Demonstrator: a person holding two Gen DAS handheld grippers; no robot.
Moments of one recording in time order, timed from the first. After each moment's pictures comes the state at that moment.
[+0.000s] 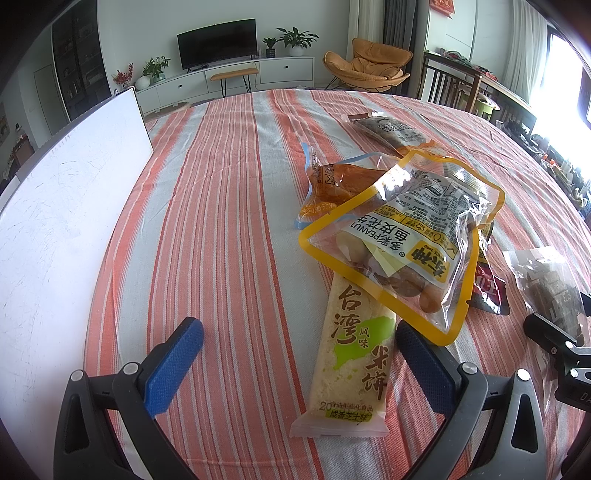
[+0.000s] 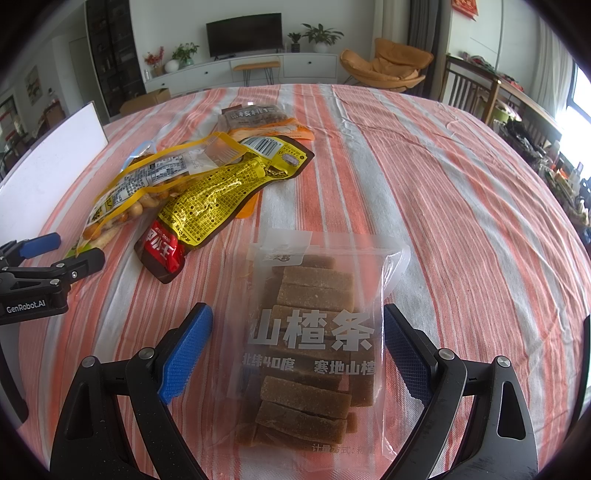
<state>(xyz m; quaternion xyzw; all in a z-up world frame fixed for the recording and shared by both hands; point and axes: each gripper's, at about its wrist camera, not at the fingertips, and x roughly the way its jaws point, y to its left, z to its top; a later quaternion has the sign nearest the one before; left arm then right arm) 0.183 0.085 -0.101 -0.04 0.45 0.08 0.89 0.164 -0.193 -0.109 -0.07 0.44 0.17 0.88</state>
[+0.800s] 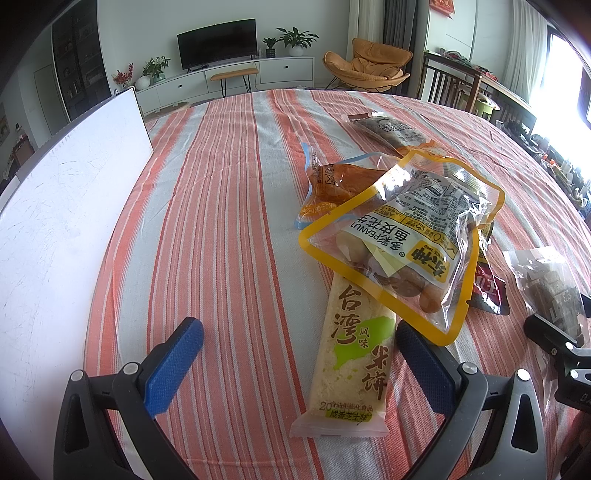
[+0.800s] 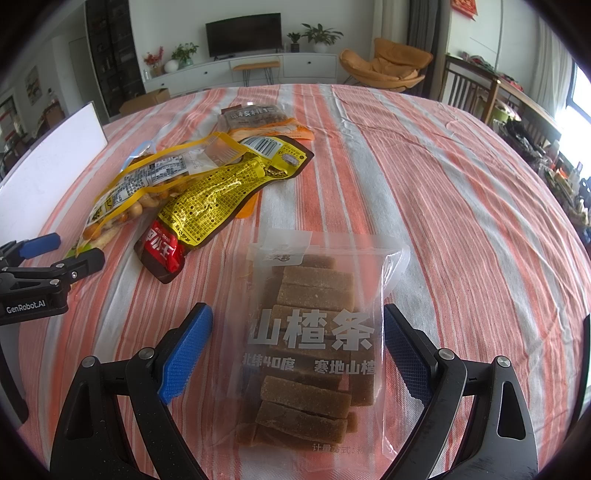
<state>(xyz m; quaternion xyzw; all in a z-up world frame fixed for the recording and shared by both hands) 0.184 0.084 -0.100 -0.04 0.45 0.08 0.89 0.164 -0.193 -0.109 -0.07 0.44 0.17 0.88</state>
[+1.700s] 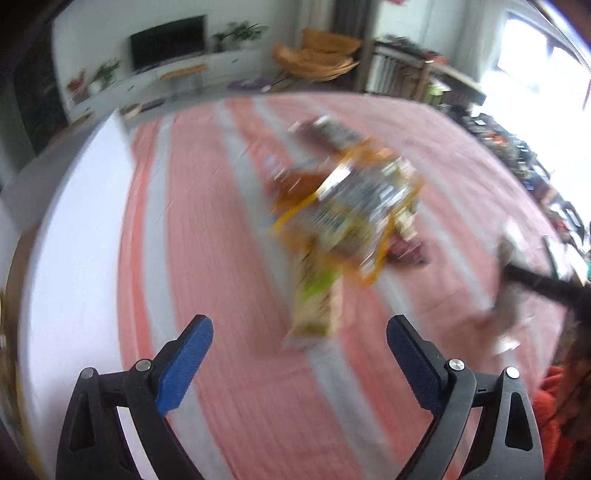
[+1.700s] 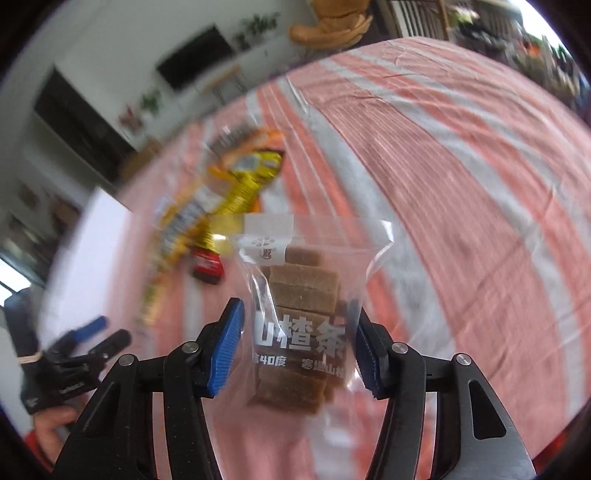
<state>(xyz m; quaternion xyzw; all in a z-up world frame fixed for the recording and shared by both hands) 0.150 0.084 -0.034 -0.02 0.47 -0.05 0.88 0.131 -0.256 -0.074 0.17 0.48 0.17 0.84</state>
